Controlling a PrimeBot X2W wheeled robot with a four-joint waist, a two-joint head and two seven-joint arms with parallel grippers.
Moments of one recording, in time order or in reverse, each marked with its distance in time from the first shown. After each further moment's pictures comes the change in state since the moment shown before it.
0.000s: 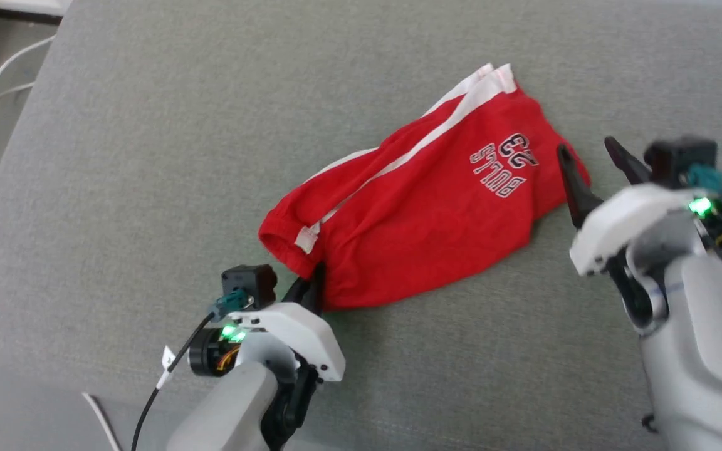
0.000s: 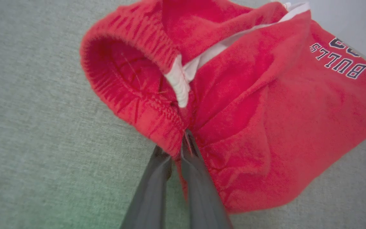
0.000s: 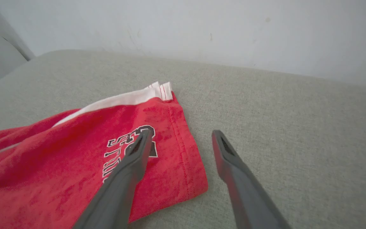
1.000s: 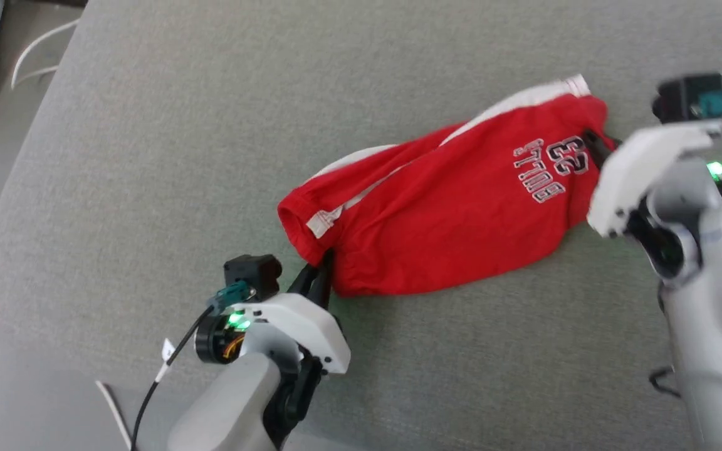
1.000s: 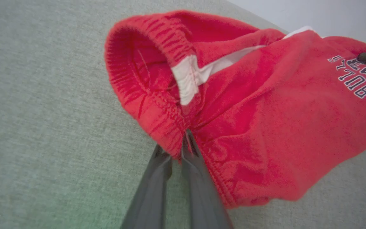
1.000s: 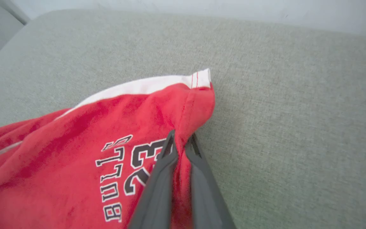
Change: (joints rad) left arm -0.029 -0.004 -0.010 -0.010 -0.016 -0.043 -0.034; right arm -0.153 -0.031 -0.025 0.071 0.101 0.000 0.347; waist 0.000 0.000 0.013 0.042
